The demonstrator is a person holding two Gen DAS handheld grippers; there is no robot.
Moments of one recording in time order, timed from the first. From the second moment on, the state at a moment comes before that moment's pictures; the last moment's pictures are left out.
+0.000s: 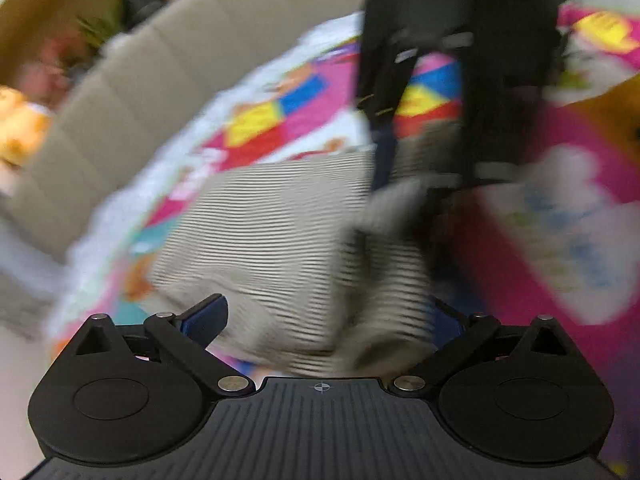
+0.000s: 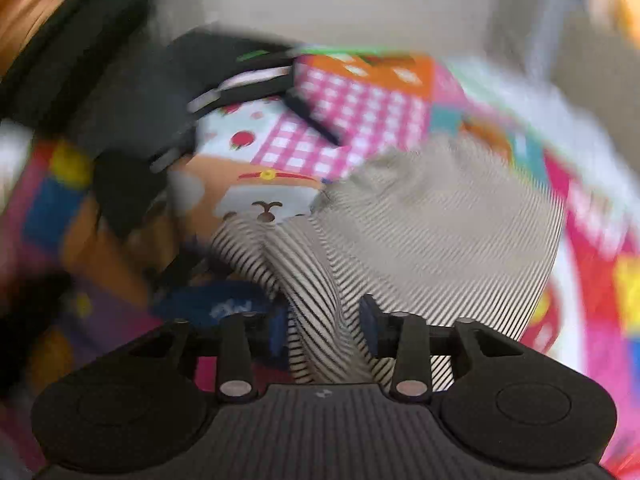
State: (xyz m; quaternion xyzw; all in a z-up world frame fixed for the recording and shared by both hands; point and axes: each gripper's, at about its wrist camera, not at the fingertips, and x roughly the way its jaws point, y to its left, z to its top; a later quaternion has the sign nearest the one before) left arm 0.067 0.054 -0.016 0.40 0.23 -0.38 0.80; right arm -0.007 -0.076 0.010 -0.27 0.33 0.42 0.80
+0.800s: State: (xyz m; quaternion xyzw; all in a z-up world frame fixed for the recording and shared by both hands) left arm 0.217 0.091 -0.014 0.10 0.43 -0.27 0.85; right arm 0.006 -0.056 0.012 -0.42 0.35 0.40 0.74
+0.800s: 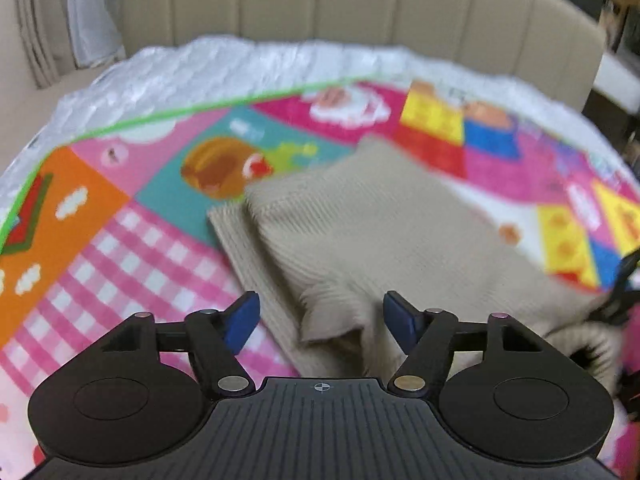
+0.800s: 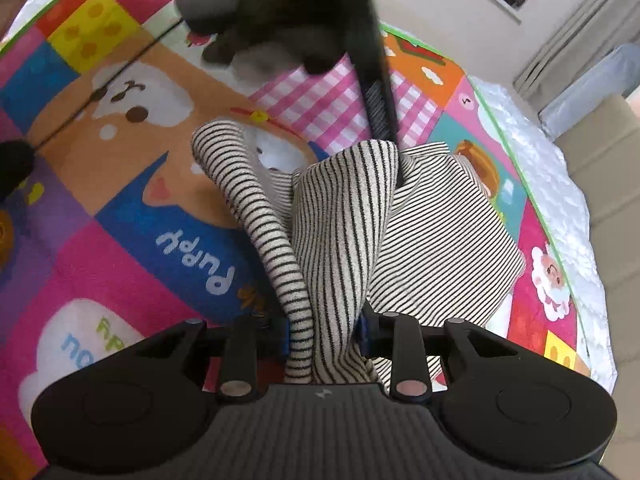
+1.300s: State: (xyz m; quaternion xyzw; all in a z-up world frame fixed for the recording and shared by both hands) left arm 0.240 0.116 -0.042 0.04 0.46 -0.28 0.84; right arm 0.062 -0.039 0.059 -0.43 0.36 0.40 0.72
